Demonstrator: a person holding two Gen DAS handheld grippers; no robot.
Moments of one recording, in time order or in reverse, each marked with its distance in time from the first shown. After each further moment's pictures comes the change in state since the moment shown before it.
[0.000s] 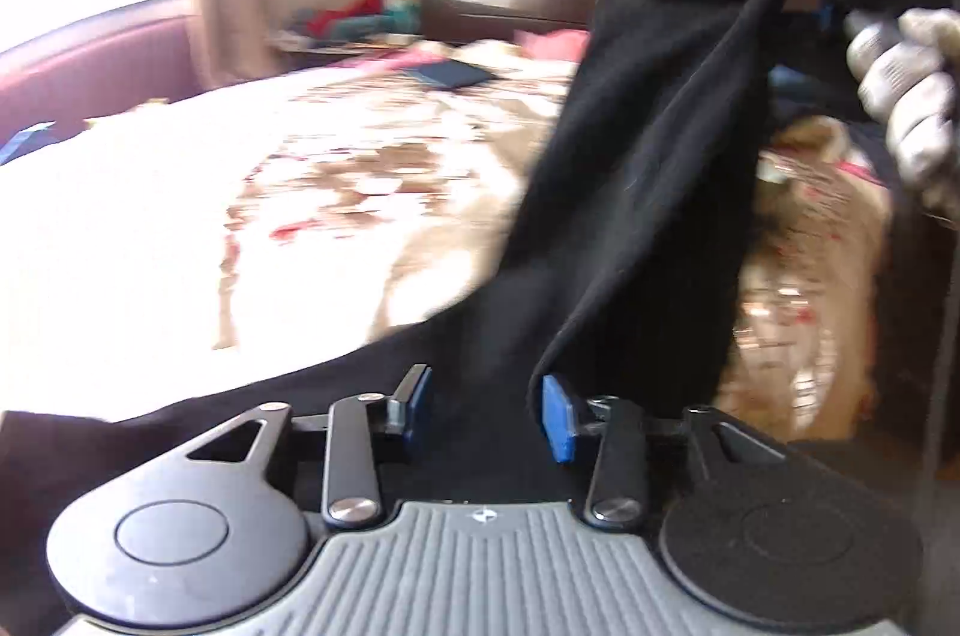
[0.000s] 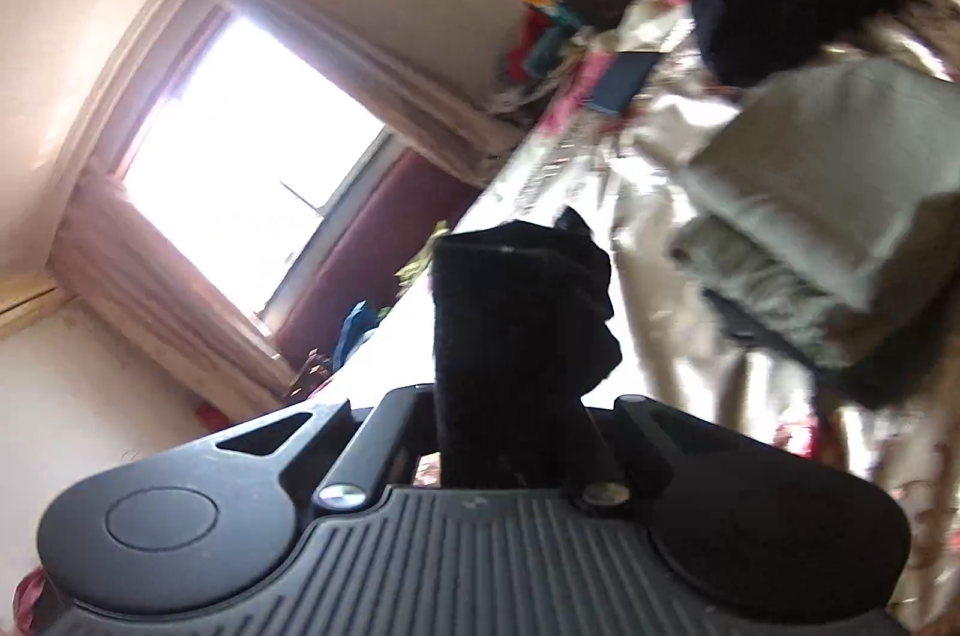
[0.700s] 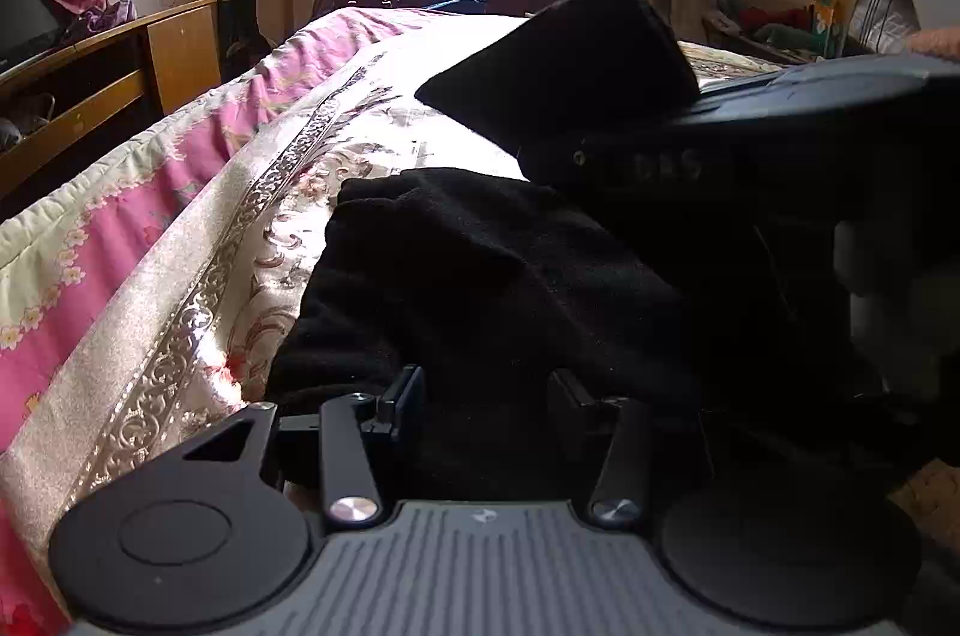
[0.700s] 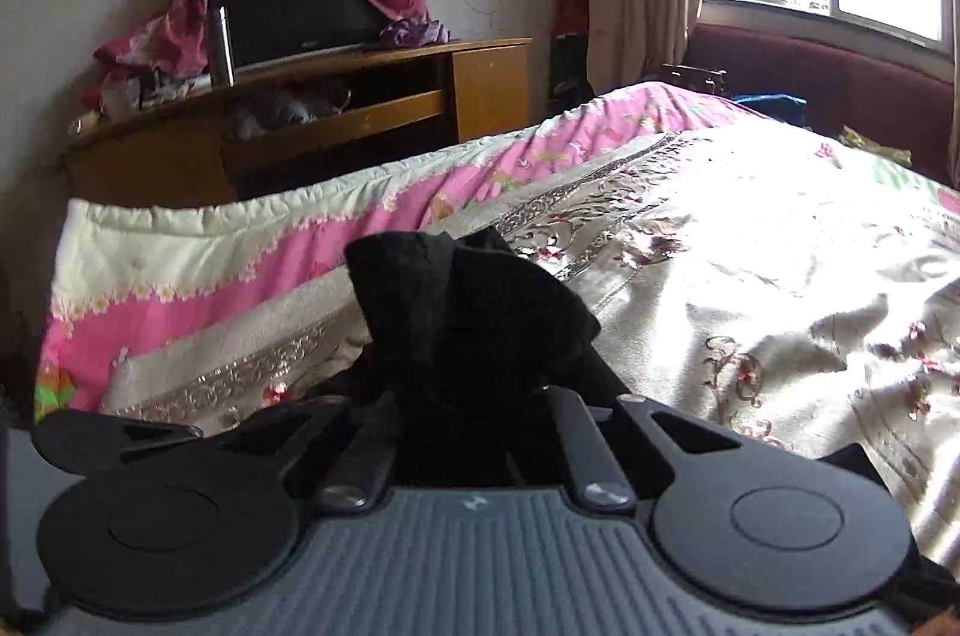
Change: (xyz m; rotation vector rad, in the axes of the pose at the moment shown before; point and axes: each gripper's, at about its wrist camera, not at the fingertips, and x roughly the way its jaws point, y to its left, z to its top) left arm -0.203 0.180 -0.162 -0.455 0.055 0.597; right arm 0.163 0.269 -0.430 -1.139 0.564 0.361
